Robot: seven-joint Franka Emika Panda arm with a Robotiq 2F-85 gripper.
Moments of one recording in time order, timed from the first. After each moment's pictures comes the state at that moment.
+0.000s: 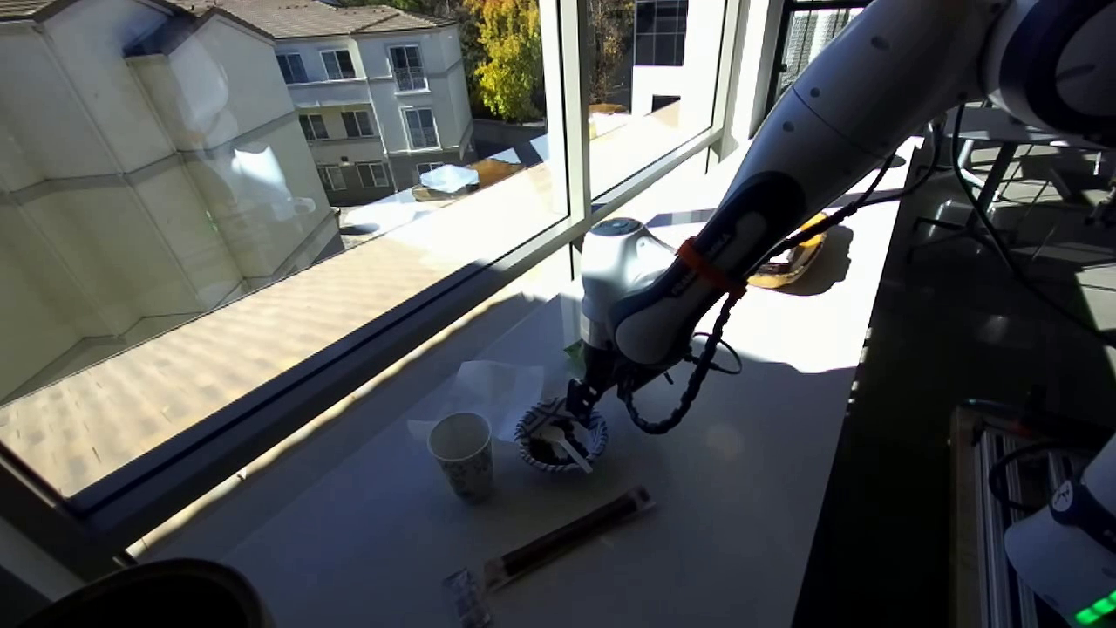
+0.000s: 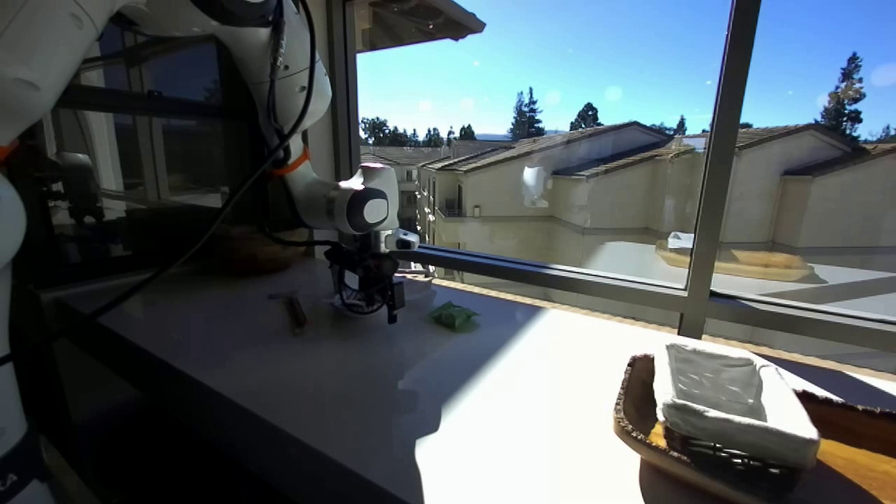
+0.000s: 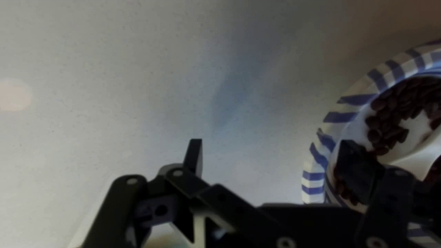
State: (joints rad) arm 0.16 0.53 -0.02 -2.02 0.03 2.63 0.35
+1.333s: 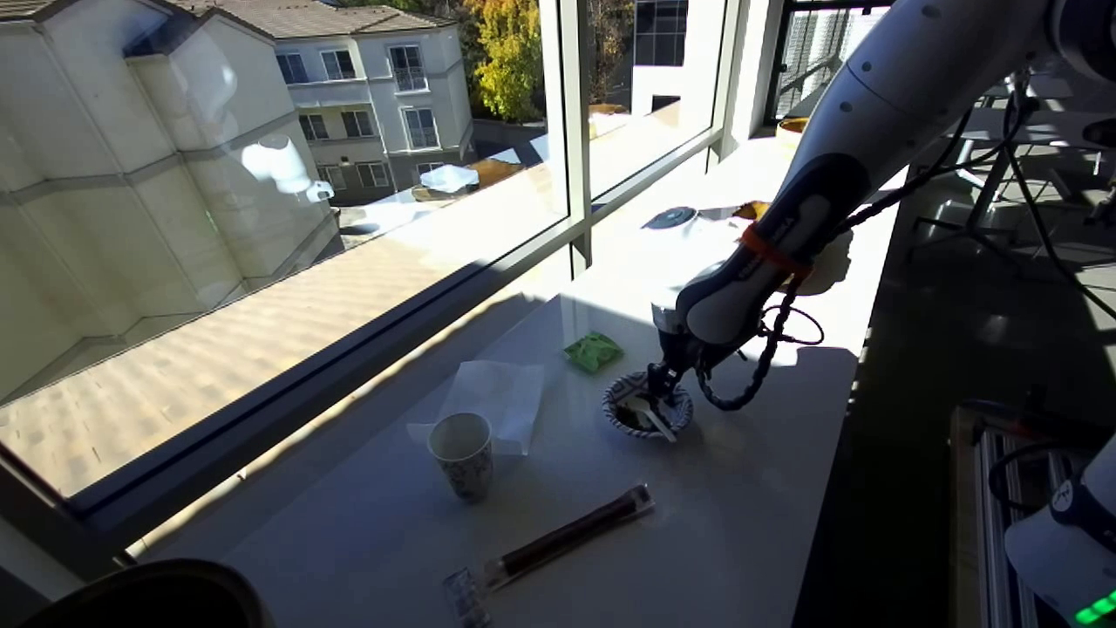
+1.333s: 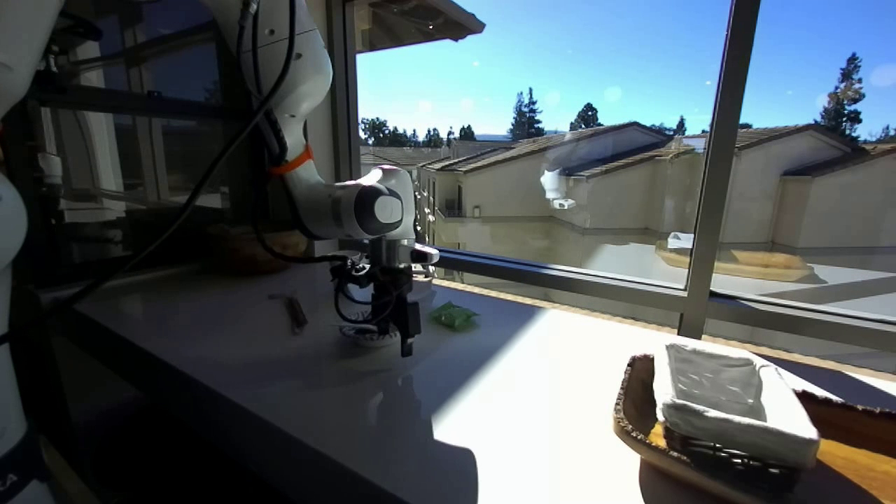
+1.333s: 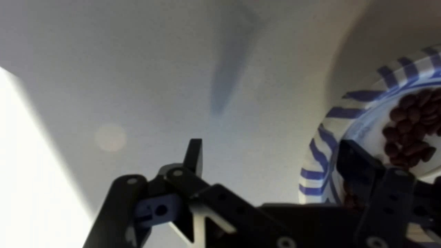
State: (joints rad) arm 0.16 0.39 -0.19 -2.26 -0.11 2.54 0.43
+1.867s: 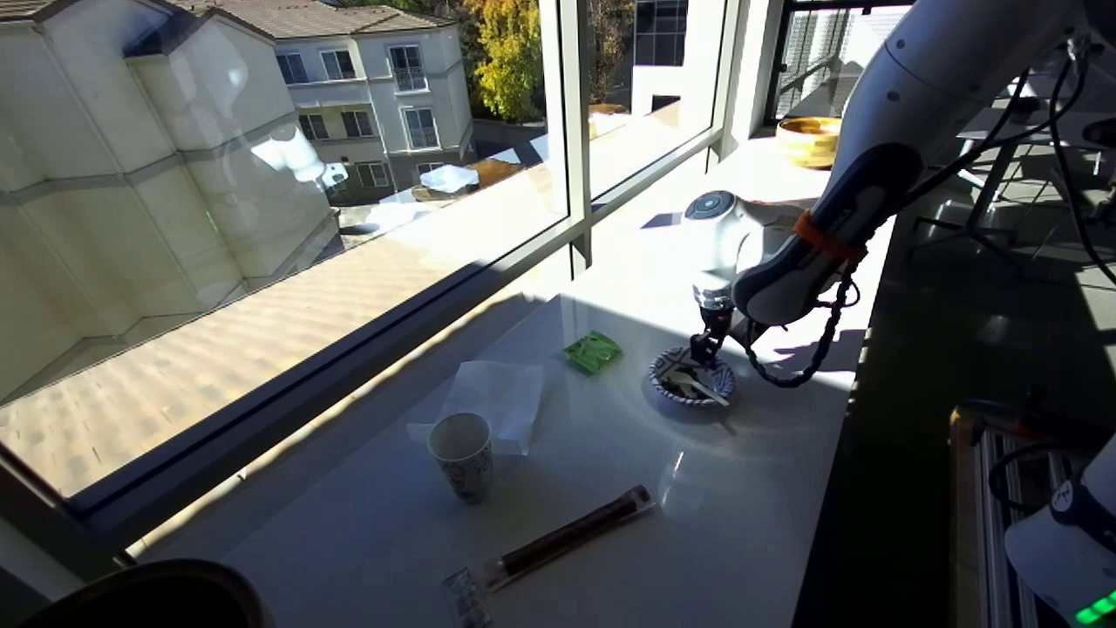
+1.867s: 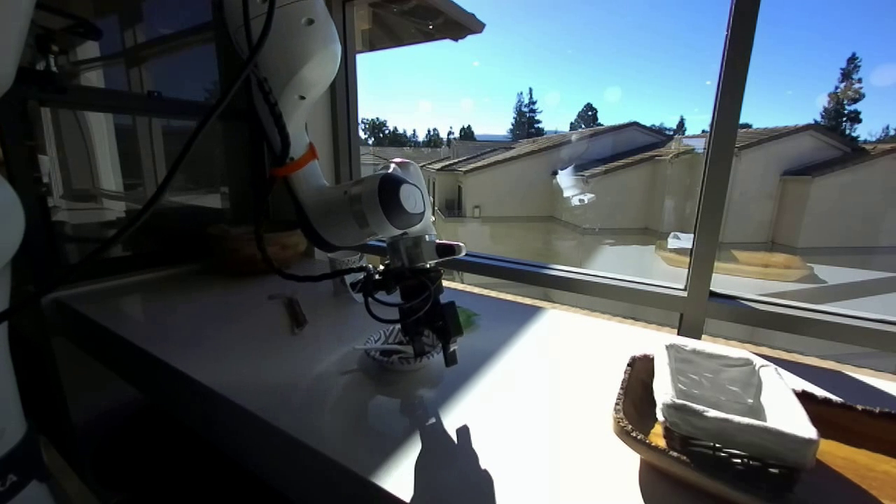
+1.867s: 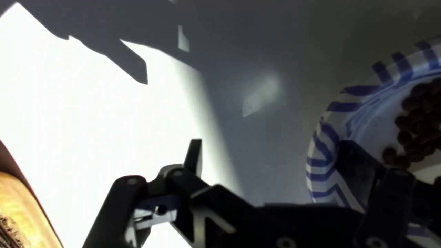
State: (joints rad) arm 0.15 0.32 -0.35 -2.35 -0.46 2.58 0.54
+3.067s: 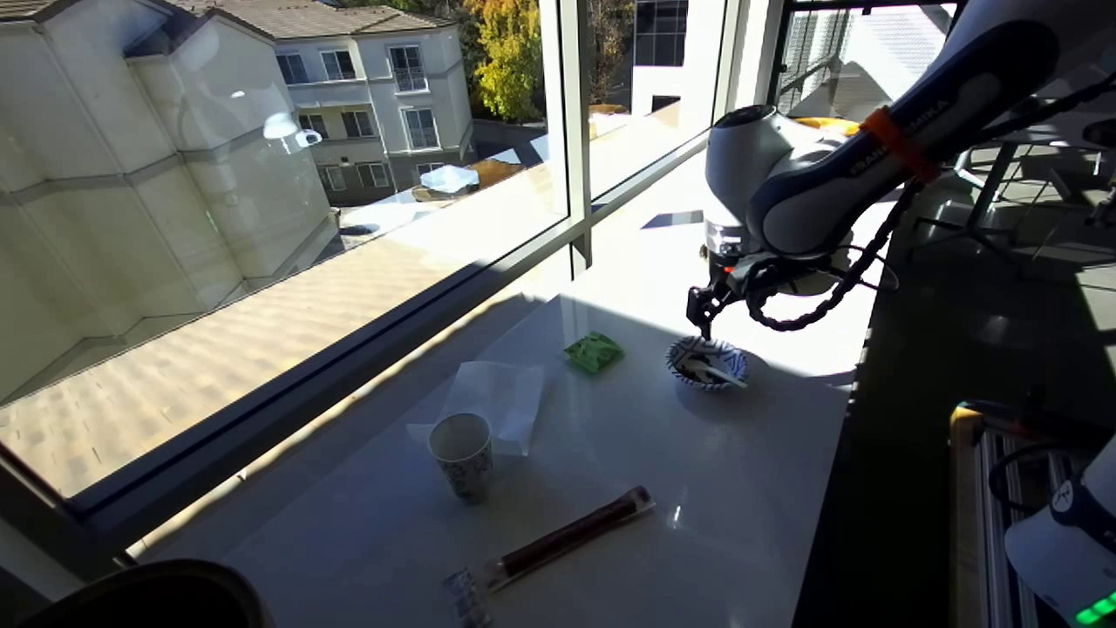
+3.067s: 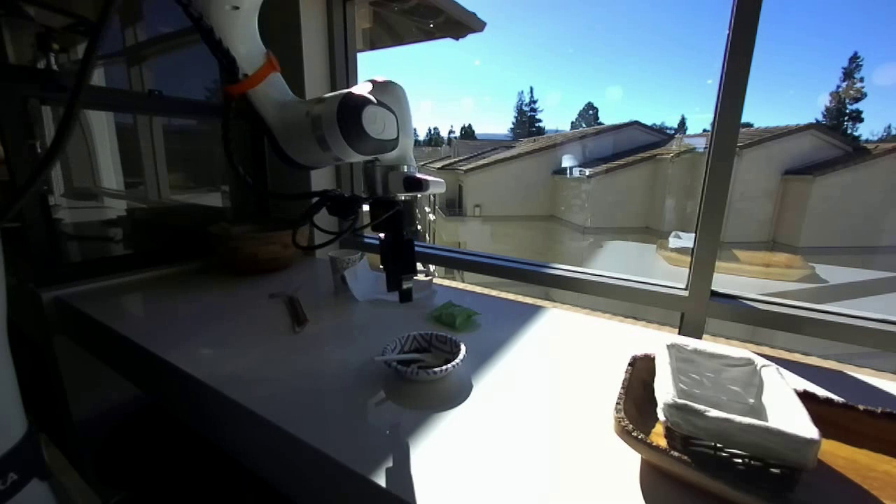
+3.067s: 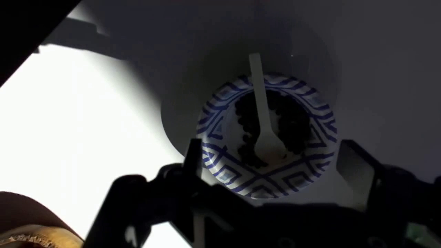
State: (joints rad) arm 0.03 -0.04 -0.16 -2.44 -0.23 2.38 0.67
